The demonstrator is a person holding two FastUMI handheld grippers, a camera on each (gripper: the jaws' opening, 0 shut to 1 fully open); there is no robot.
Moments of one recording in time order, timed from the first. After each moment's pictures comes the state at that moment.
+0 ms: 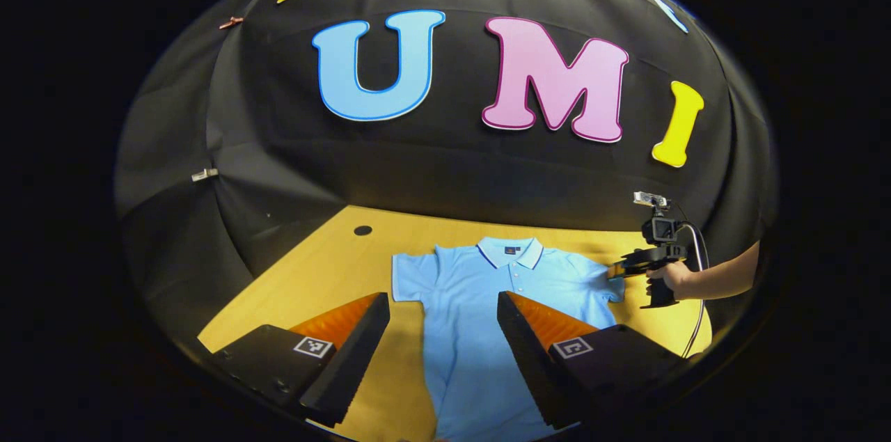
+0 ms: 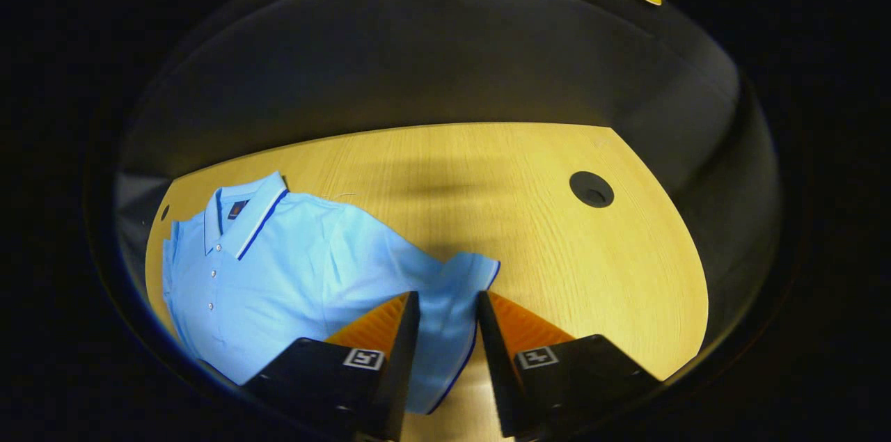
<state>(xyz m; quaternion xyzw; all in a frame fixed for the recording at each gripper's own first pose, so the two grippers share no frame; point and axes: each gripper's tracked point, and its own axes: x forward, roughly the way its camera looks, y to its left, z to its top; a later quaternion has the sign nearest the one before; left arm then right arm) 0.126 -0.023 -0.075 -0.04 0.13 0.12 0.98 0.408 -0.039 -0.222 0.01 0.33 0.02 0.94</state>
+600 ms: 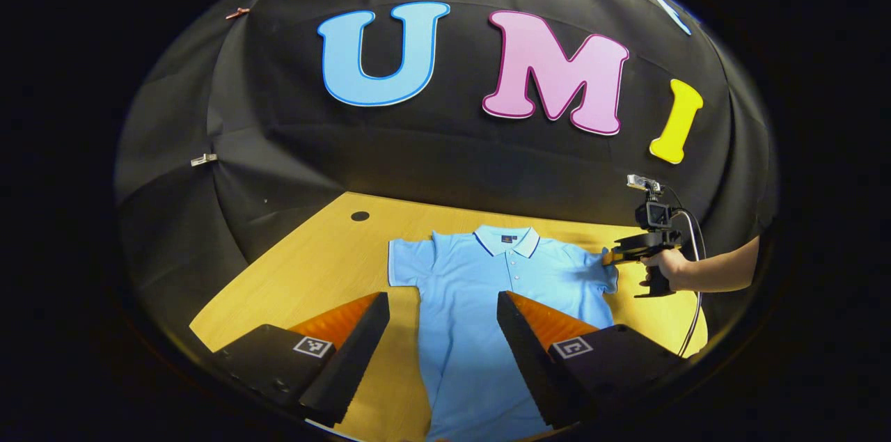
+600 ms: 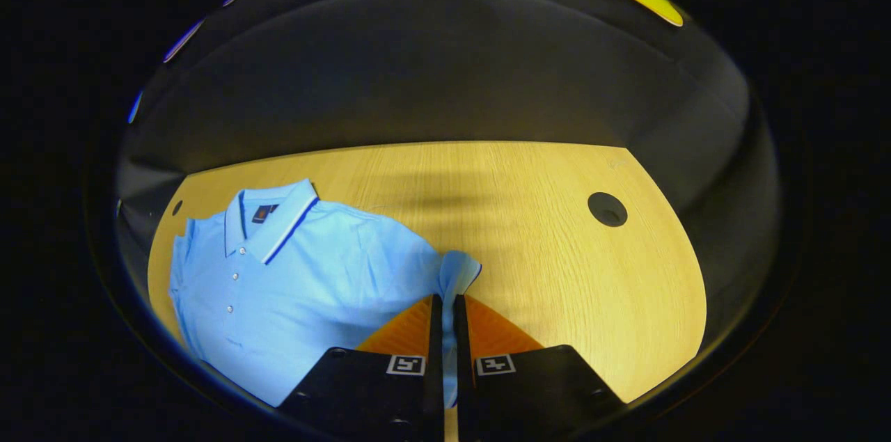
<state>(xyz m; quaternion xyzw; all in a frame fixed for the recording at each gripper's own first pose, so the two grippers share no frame) 0.110 -0.020 -0.089 -0.05 0.14 0.12 0.98 0.406 -0.011 -0.193 0.01 0.31 0.04 0.95</state>
